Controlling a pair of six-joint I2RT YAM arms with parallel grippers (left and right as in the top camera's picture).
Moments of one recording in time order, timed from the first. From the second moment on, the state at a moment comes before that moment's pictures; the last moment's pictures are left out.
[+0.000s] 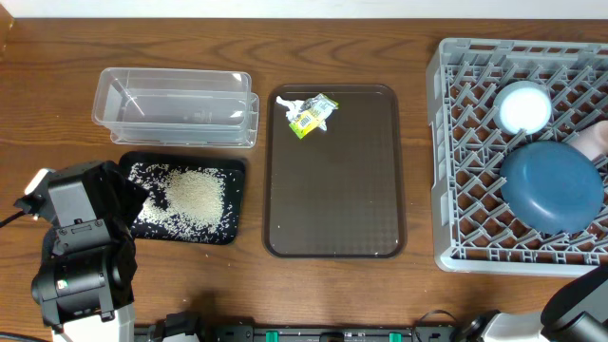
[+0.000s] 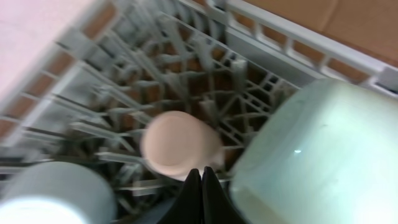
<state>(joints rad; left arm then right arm) 0.23 0.87 1.09 -1.10 -0.37 -0.69 -0.70 1.62 1.25 -0.40 0.02 0.32</state>
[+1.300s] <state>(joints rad) 0.23 0.87 1.09 -1.10 -0.37 -0.69 -0.75 1.49 1.26 -0.64 0.13 0.31</state>
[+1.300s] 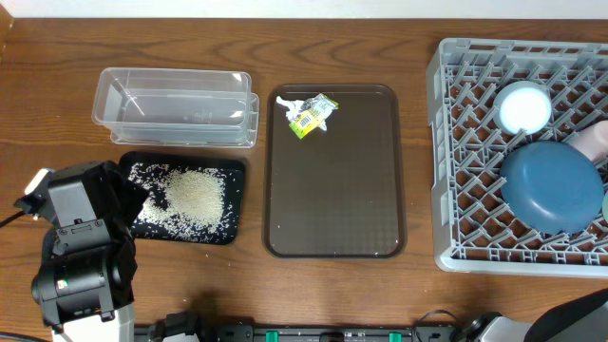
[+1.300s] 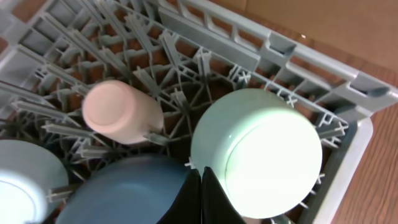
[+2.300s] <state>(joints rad) 0.23 0.87 1.09 -1.10 -0.37 -0.69 -0.85 1.71 1.26 -0.51 0.10 0.36</state>
